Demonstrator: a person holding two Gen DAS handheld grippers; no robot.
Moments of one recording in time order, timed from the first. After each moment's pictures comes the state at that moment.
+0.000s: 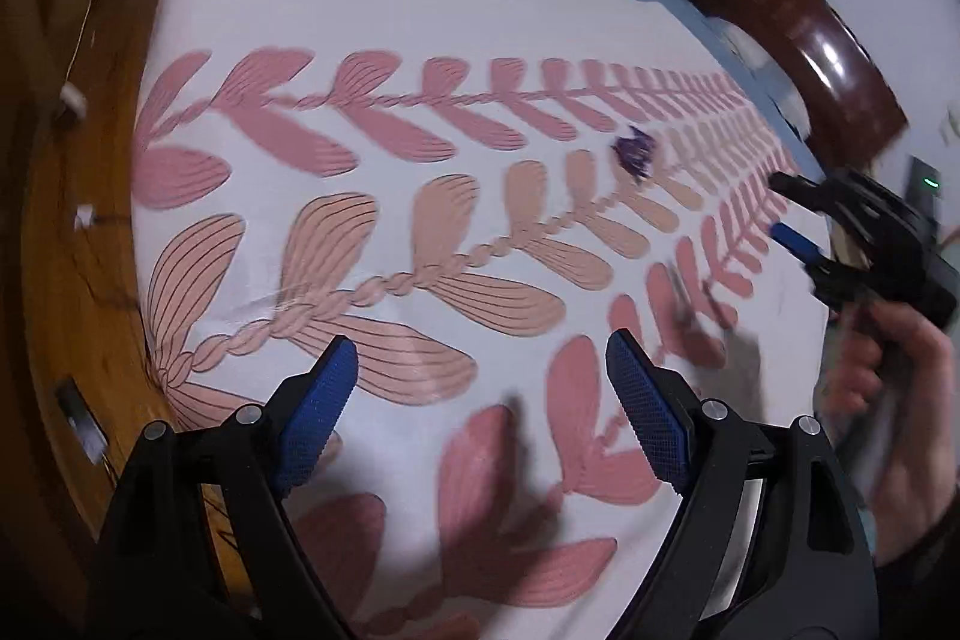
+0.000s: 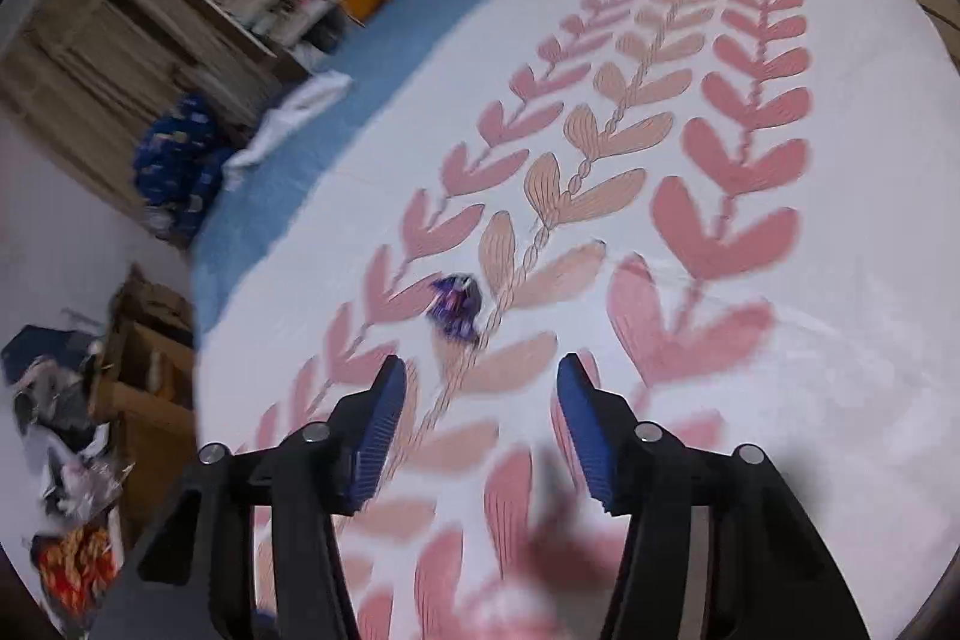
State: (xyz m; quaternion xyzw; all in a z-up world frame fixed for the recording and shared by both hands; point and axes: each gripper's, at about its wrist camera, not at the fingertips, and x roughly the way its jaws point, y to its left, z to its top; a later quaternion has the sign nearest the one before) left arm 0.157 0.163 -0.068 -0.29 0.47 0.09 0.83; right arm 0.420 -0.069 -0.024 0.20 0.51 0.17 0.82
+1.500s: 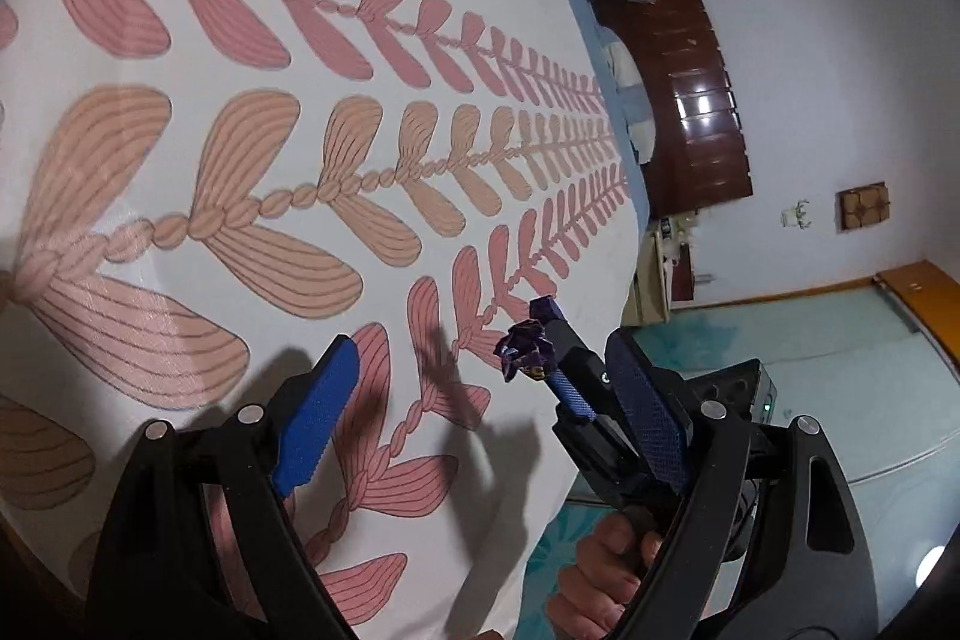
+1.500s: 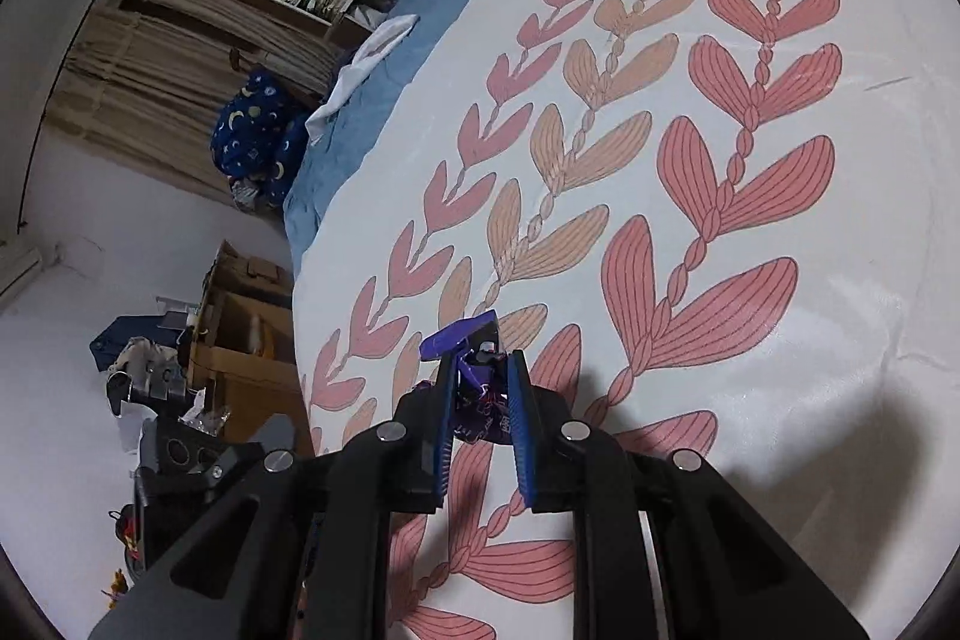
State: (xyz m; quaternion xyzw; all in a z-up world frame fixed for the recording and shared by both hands) left arm 0.190 0.151 -0.100 -0.51 0.43 -0.11 0.74; right arm 0.295 -0.062 -0.063 0.30 0.53 0.26 0.75
